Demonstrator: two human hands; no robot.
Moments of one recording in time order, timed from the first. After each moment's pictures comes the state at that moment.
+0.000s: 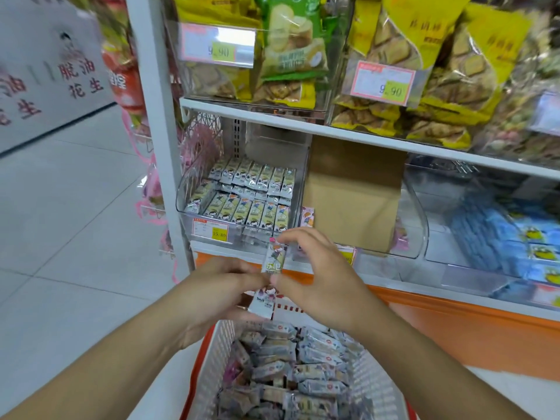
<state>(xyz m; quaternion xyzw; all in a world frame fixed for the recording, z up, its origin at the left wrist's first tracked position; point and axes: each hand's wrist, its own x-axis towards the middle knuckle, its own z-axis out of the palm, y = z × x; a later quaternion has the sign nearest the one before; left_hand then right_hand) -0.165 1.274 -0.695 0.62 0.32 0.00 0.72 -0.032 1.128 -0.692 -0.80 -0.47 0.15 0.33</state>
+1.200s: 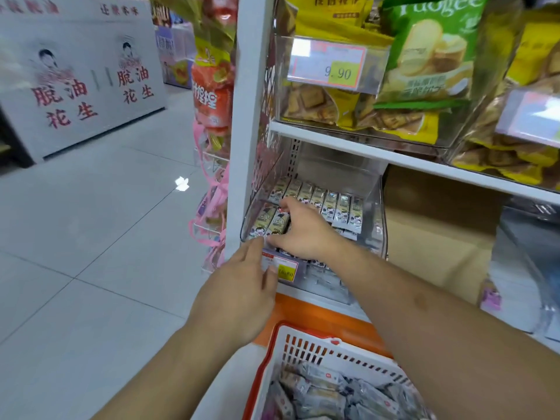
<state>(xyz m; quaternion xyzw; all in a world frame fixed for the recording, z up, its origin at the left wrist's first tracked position) -0.168 1.381 -0.718 0.89 0.34 0.12 0.27 0.037 1.377 -0.726 -0.86 -0.45 0.16 0.20</state>
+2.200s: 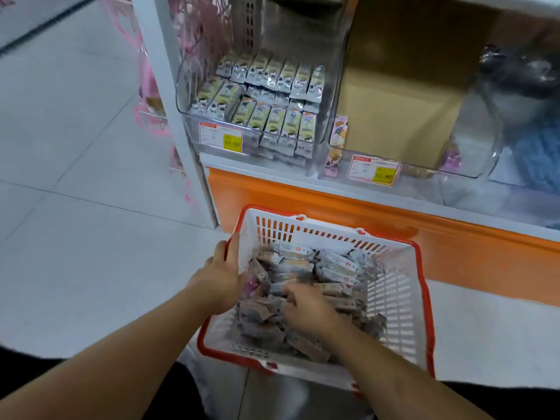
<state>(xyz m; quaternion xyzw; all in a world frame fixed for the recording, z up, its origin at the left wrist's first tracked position) -0.206 1.288 -0.918 0.89 0.33 -0.16 0.27 -0.088 1.106 -0.941 -0.84 -0.33 0.40 0.14</state>
